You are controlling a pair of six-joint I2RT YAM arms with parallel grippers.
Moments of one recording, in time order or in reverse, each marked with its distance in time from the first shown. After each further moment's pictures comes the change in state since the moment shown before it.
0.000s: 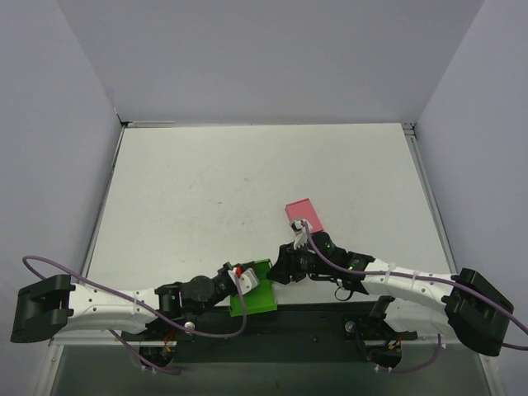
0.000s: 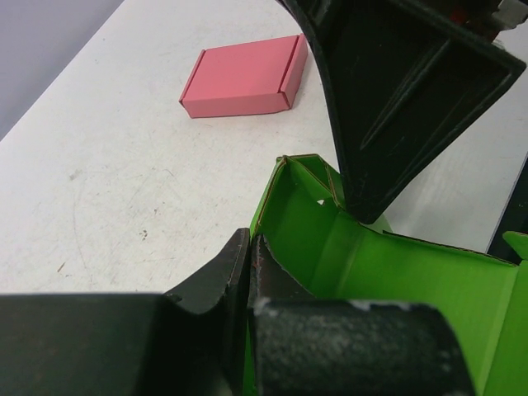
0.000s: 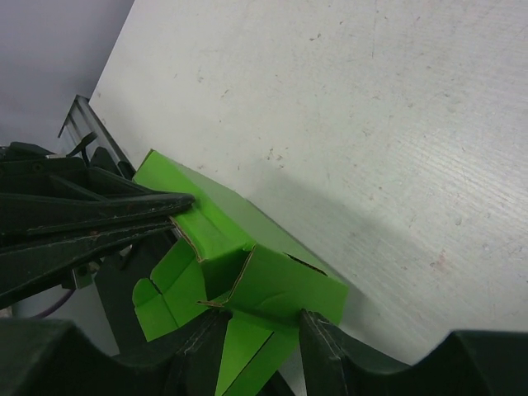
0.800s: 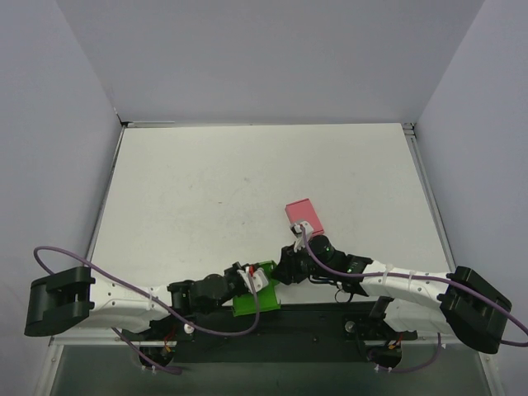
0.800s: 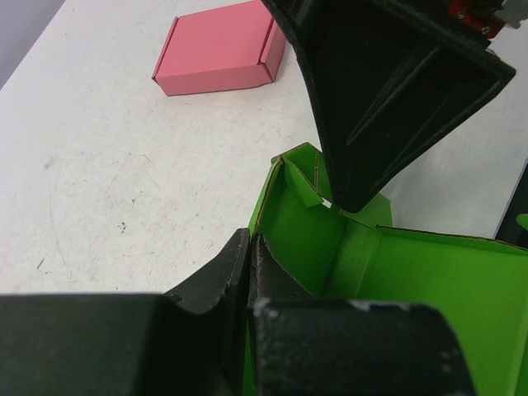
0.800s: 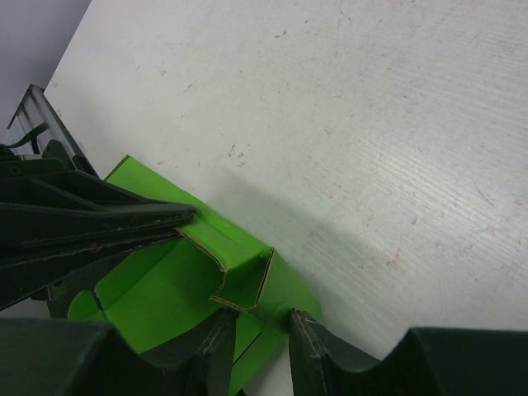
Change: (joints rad) left arm 0.008 0.180 0.047 0.024 0.022 -0.021; right arm 0.008 0.027 -0.045 0.053 0.070 -0.077
